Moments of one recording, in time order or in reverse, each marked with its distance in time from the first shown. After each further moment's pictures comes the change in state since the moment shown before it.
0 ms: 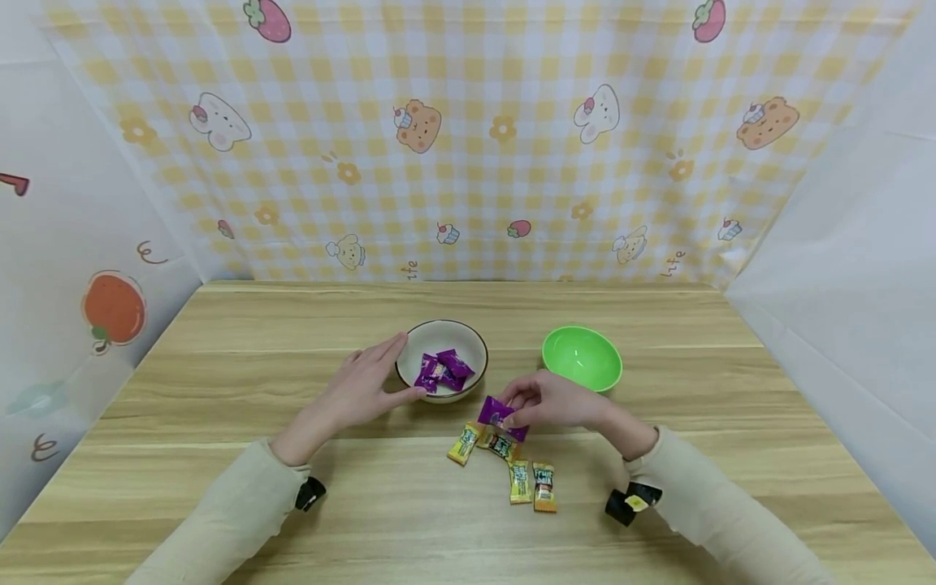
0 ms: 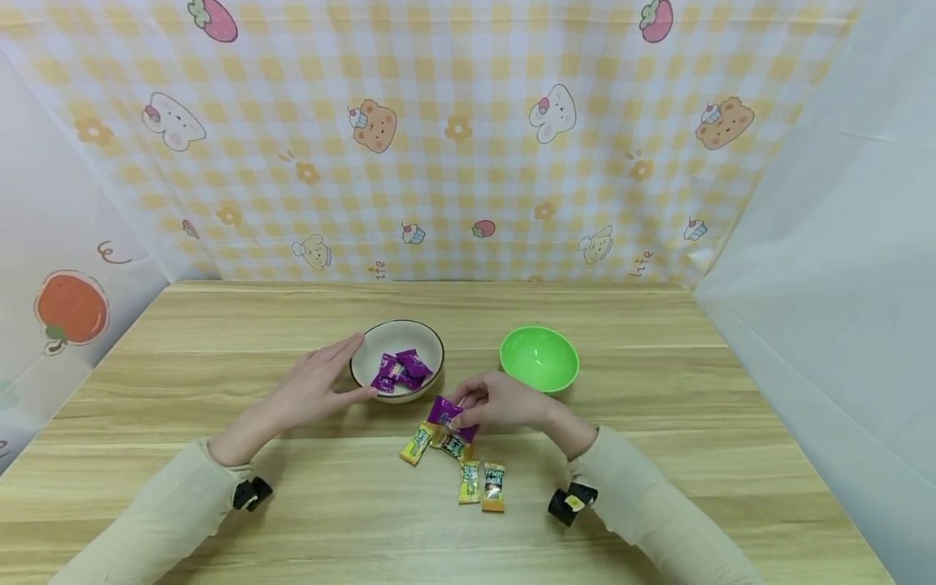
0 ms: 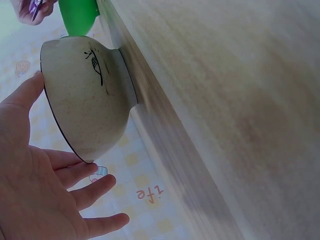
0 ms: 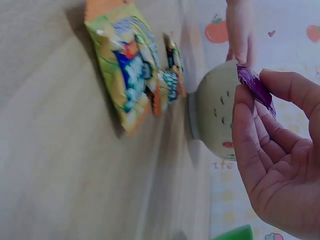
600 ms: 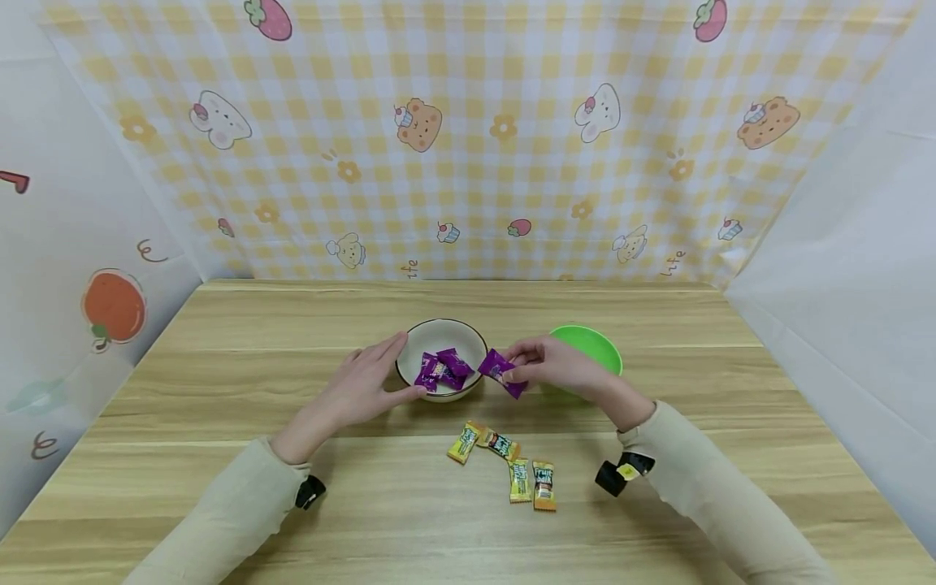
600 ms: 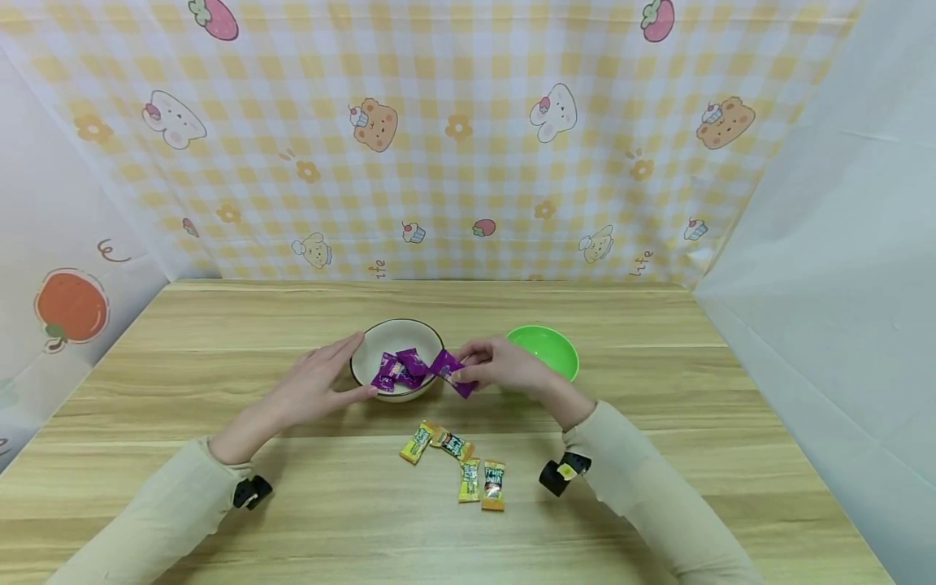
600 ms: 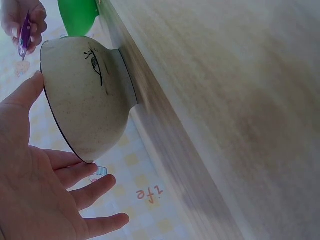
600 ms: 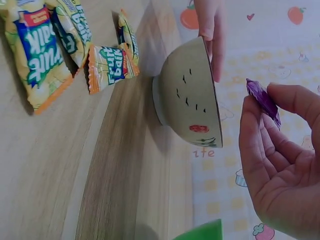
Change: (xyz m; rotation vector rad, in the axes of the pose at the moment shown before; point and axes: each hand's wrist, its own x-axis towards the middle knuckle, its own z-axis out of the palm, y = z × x) left_hand 0.000 0.000 -0.001 0.000 -0.012 -0.007; right_hand 0.014 -0.018 -0.024 0.058 0.173 0.056
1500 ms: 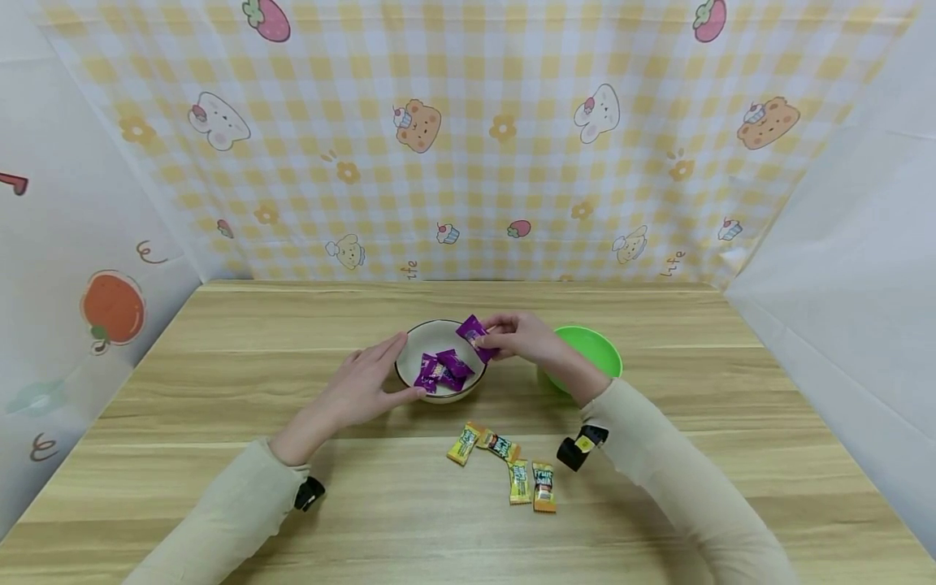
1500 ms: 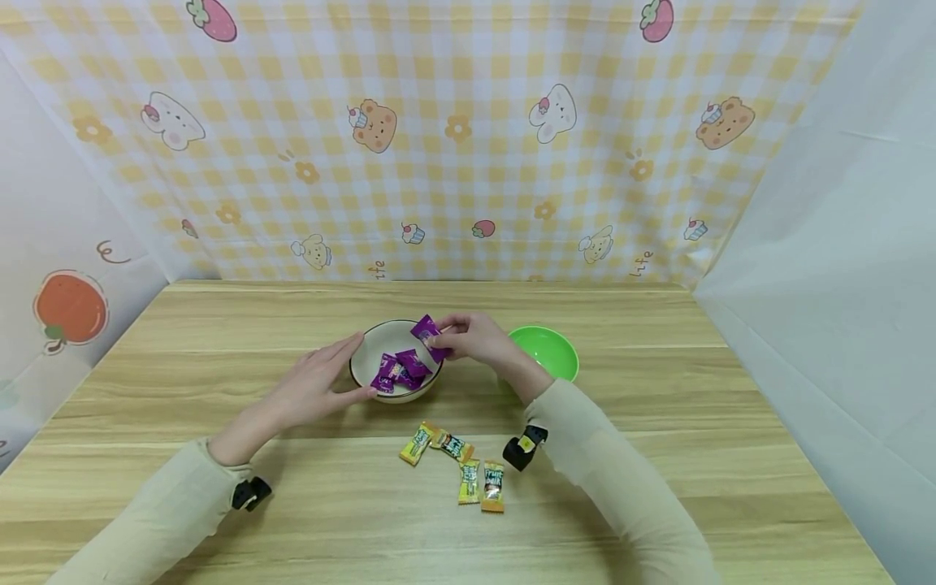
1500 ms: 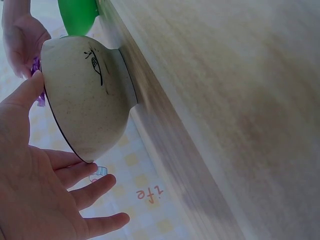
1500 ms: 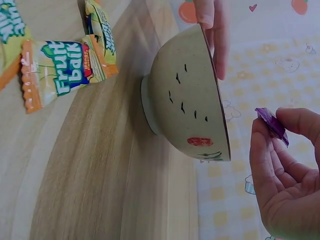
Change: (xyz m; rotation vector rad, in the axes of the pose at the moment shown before) left_hand 0.001 0.000 0.000 -0.002 0.003 0.006; right_hand 0.044 -0.017 0.009 0.149 0.182 0.066
